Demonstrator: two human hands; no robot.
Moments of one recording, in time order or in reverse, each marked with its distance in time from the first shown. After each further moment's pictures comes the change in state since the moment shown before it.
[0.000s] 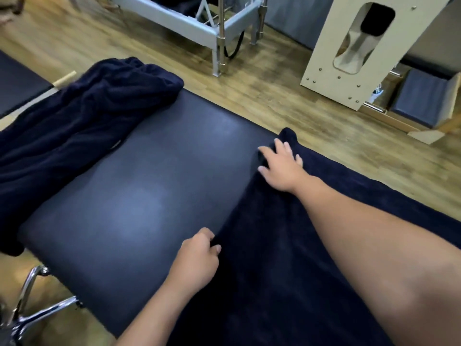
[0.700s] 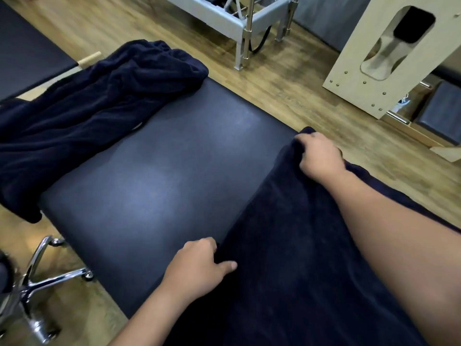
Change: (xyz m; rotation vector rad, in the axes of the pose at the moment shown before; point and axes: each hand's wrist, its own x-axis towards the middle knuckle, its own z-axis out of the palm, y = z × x) left_hand -0.031 -0.015 -0.009 0.178 -0.048 0.002; right_hand 0.010 0.016 -0.026 -0.163 0.264 -0.034
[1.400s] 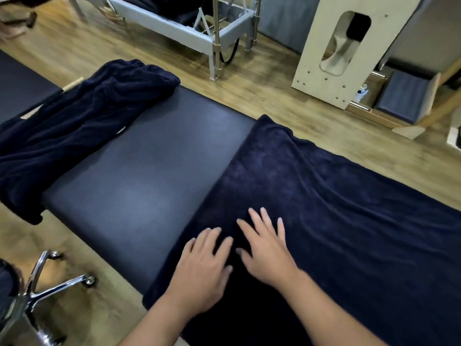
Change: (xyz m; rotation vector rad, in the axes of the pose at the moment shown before) left_hand -0.092 0.007 0.079 0.434 0.244 0.546; right_hand -0.296 -0.035 0.059 0.107 -0.217 -0.140
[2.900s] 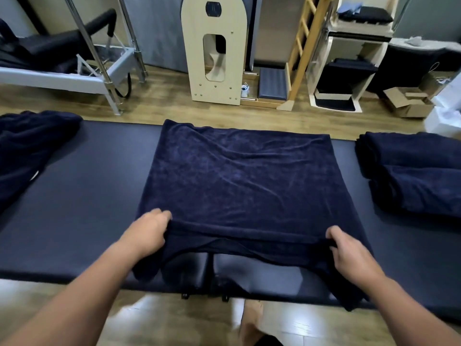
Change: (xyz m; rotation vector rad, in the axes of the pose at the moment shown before) left_hand 0.006 -0.011 -0.057 0.123 -0.196 0.282; right_hand -0.354 0.103 0.001 0.189 0.325 0.716
